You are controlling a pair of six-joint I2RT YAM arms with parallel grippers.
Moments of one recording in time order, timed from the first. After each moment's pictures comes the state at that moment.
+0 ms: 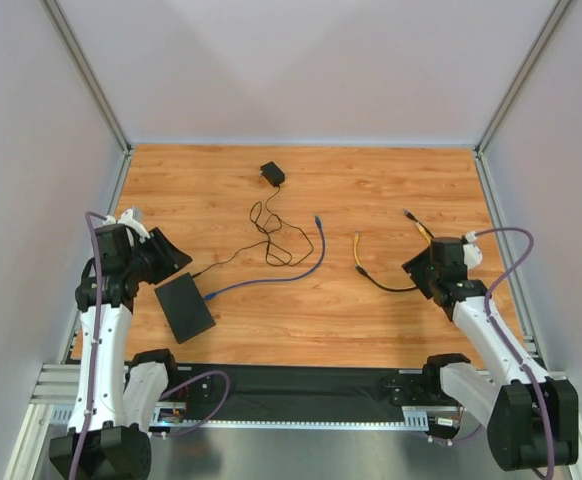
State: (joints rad) left arm 0.18 0.80 0.80 -0.74 0.39 -0.45; right arm 0.05 0.96 0.48 -0.37 0.15 1.01
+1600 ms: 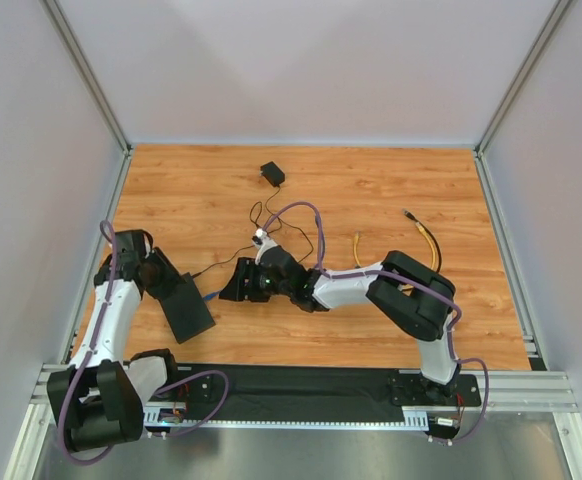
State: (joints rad) left arm 0.18 1.03 0.65 -0.67 0.15 -0.59; right arm 1.03 1.96 1.04 0.44 -0.18 0.99
